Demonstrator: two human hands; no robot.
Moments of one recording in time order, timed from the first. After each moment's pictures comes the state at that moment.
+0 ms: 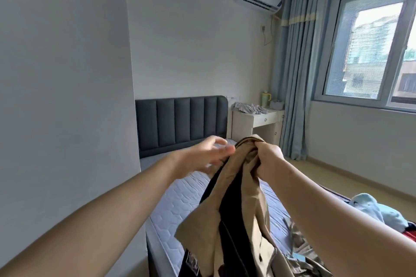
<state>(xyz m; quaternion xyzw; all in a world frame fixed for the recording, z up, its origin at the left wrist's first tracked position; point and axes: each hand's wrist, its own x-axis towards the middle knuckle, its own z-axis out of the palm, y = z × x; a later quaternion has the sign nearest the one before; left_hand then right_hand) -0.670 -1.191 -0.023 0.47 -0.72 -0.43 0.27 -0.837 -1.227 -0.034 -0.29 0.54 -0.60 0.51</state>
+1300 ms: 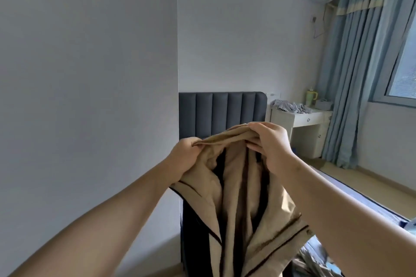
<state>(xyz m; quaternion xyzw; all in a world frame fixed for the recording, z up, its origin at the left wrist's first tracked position) -0.603 -1.136 -0.058 0.63 -0.60 -0.20 0.46 -0.786 -1.183 -0.030 -0.52 0.39 -0.58 0.49</state>
